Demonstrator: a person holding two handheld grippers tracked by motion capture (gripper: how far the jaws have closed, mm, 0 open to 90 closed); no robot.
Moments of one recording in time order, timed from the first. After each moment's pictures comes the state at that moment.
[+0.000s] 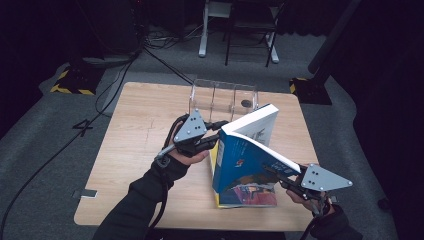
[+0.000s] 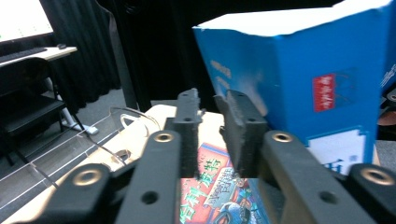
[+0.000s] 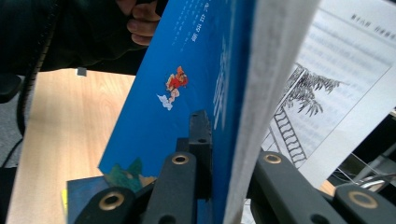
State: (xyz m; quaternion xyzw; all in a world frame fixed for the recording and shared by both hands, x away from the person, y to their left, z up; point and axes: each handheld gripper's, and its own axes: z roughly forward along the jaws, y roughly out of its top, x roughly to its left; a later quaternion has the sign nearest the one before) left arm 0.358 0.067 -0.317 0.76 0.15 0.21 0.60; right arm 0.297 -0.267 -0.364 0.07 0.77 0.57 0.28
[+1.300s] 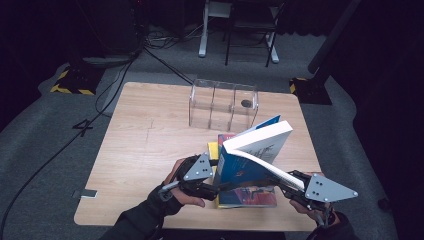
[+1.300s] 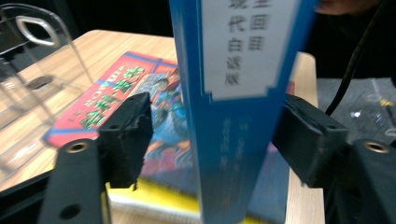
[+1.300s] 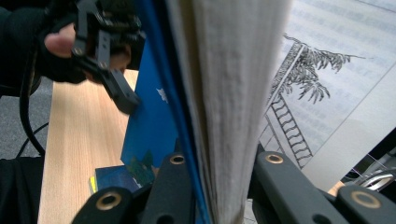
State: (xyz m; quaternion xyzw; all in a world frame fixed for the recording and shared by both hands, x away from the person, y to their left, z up) left arm 0.316 0.051 -0.399 0.83 0.14 0.12 0.52; right arm 0.277 -0.272 -0.365 0.07 0.78 0.56 0.28
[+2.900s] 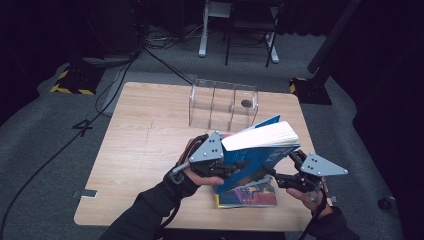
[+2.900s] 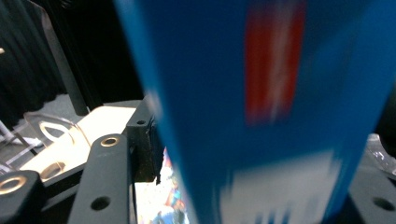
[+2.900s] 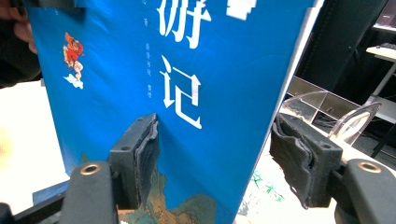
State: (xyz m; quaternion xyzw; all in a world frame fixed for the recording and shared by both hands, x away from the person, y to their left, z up) left arm 0.335 0.030 -0.330 0.78 0.08 0.14 0.60; right arm 0.321 -0.277 -0.381 0.20 0.76 0.56 0.25
